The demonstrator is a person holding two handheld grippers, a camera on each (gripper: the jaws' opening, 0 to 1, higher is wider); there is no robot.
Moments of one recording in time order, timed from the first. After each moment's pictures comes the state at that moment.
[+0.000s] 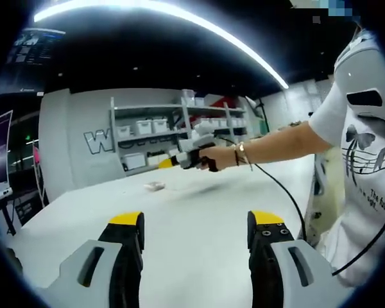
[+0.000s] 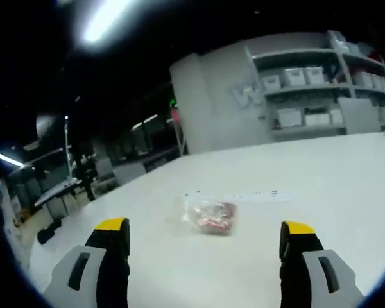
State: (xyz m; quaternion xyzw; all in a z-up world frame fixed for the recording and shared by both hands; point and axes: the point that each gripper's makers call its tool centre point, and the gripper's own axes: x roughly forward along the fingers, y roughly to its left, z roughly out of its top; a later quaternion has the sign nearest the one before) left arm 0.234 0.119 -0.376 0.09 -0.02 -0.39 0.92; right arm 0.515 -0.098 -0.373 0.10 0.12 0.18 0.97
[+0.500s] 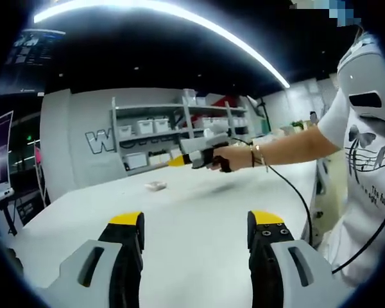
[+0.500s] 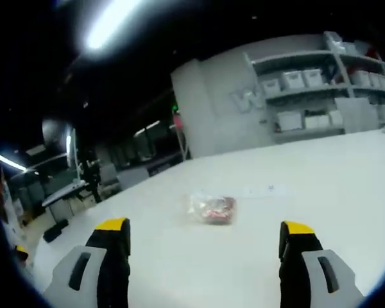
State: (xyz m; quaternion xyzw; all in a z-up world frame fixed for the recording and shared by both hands) left arm 0.238 0.119 -0.377 0.09 -0.02 -0.38 0.92; right arm 0.476 -0.102 -0.375 0.12 0.10 0.18 0.97
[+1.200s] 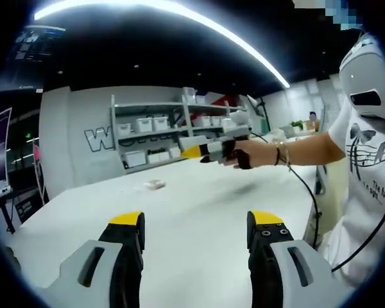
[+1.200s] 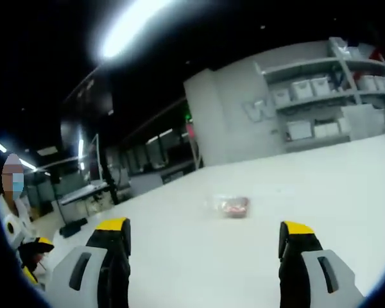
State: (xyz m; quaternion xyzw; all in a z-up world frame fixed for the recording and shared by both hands) left arm 0.239 0.119 -0.379 0.08 -0.01 -0.38 0.92; right arm 0.416 -0.095 -0.356 0.11 0.07 0.21 0.97
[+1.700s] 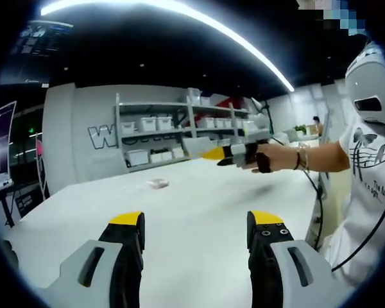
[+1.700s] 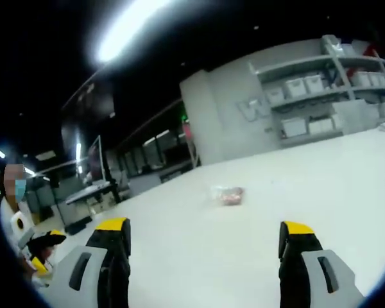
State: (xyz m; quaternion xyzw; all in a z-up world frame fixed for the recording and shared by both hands) left arm 0.245 0.123 -0.380 0.07 -0.01 -0.38 0.92; right arm 0.375 -0.107 -0.369 0.13 0.07 0.21 0.97
